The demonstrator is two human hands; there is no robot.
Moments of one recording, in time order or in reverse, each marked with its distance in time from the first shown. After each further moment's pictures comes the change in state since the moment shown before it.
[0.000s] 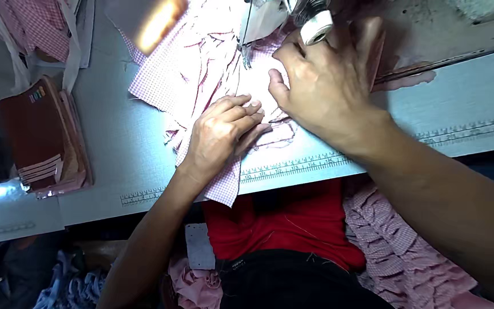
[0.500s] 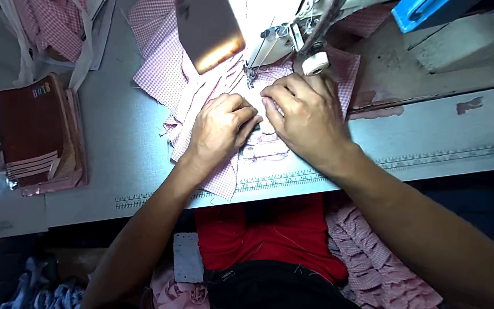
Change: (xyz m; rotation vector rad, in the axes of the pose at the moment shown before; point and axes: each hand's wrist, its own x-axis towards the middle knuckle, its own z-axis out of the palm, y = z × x) left_hand 0.020 -0.017 0.001 0.057 0.040 -0.085; right_hand -0.011 -0.002 0.011 0.119 0.066 -0.110
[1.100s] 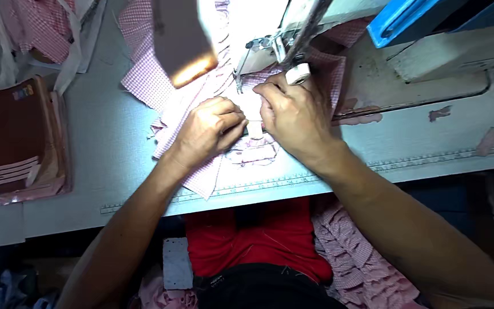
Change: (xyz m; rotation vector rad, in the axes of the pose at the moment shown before) left_hand 0.005 -0.019 -0.002 -0.178 -0.012 0.200; right_hand 0.008 0.009 0.004 -0.021 0.011 0.036
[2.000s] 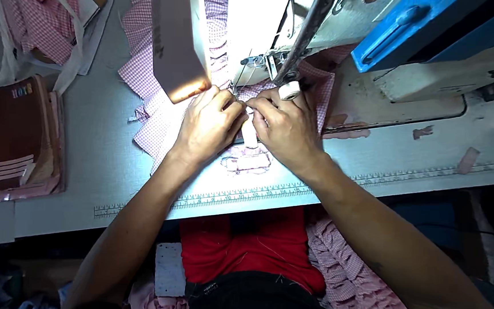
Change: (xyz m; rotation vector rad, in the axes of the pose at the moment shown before) left_hand 0.022 0.003 0.006 0.353 0.007 -0.144; right_hand -0.001 0.006 0.011 0.026 0.101 -0.040
